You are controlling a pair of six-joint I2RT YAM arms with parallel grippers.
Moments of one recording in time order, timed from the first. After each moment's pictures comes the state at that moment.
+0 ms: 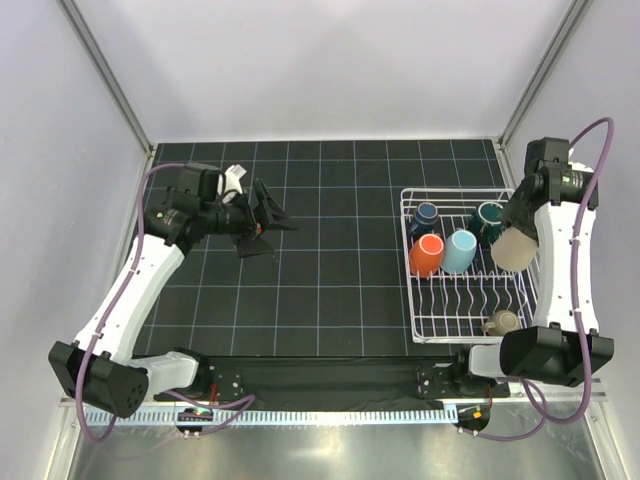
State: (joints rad) left arm -0.32 1.22 1.28 -0.83 0.62 -0.85; right arm -0.21 1.34 1.60 -1.34 0.41 0.47
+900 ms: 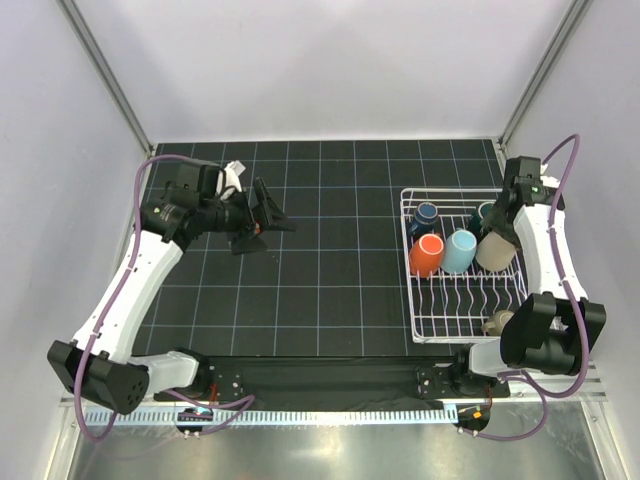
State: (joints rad) left arm -0.33 1.23 1.35 -0.92 0.54 -0.75; right arm -0.21 1.40 1.30 -0.97 0.39 0.49
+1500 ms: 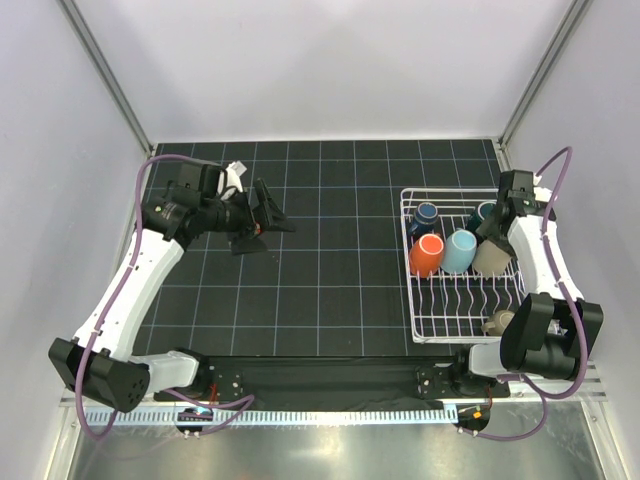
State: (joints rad) left arm -0.34 1.25 1.36 -0.93 0.54 -0.74; right arm -0.21 1.37 1.12 -0.81 0.39 0.50
